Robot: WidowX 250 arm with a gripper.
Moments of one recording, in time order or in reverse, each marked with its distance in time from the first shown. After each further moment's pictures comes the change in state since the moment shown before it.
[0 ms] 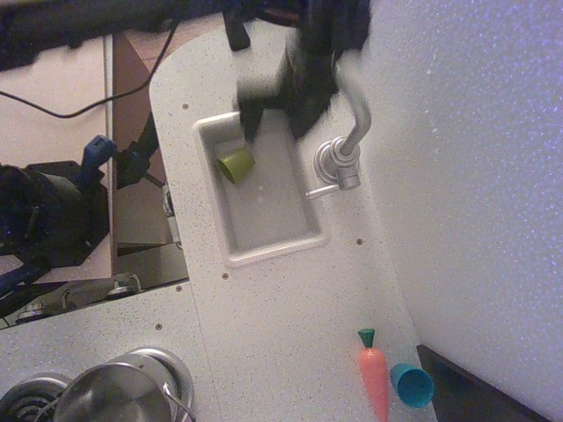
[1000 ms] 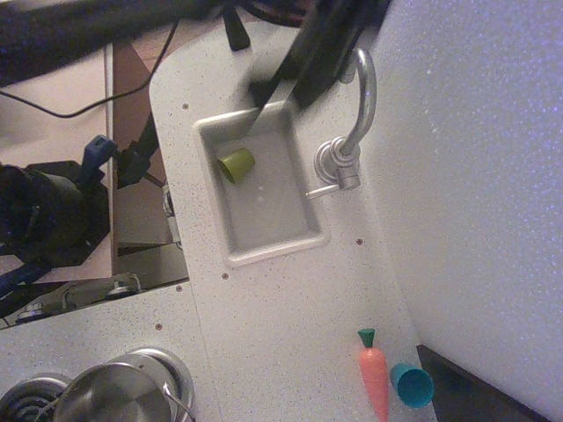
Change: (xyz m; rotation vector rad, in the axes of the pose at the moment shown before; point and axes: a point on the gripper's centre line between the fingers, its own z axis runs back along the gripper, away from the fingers) arm 0.047 -0.047 0.009 -0.042 0.194 -0.043
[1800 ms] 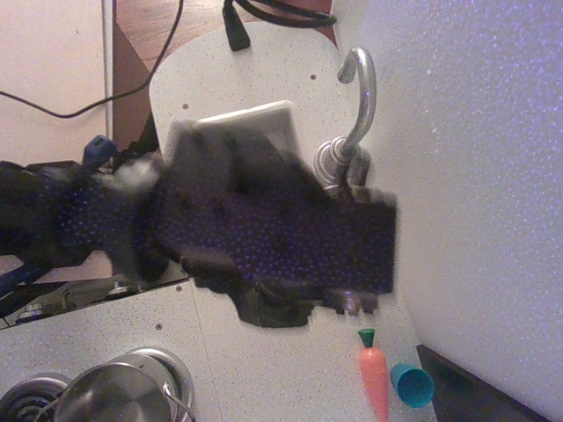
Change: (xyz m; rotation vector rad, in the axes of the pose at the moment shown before) arm 0.111 -0.014 0.005 0.044 0.028 -0.145
